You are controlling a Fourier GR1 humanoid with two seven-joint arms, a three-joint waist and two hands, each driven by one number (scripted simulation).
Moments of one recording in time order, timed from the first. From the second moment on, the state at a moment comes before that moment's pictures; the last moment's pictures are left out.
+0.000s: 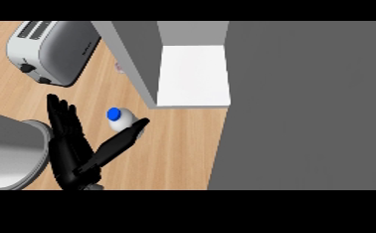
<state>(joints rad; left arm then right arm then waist) 0.04 0.09 -0.32 -1.84 -0.24 0.98 0.28 0.21 -0.18 0.61 -2.49 0.07 -0.18 0.27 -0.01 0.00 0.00</state>
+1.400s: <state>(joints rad) -0.11 0.00 -0.15 -1.09 0.43 0.76 -0.60 0.17 -0.24 0.63 -2.49 0.07 -0.26 0.29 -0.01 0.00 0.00</state>
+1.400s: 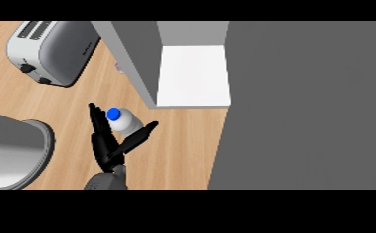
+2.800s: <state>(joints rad) -0.25 0.00 -0.16 -0.69 0.83 0.49 -1.02 0.13 -0.27 0.69 -2.49 0.08 -0.34 0.32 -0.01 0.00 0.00</state>
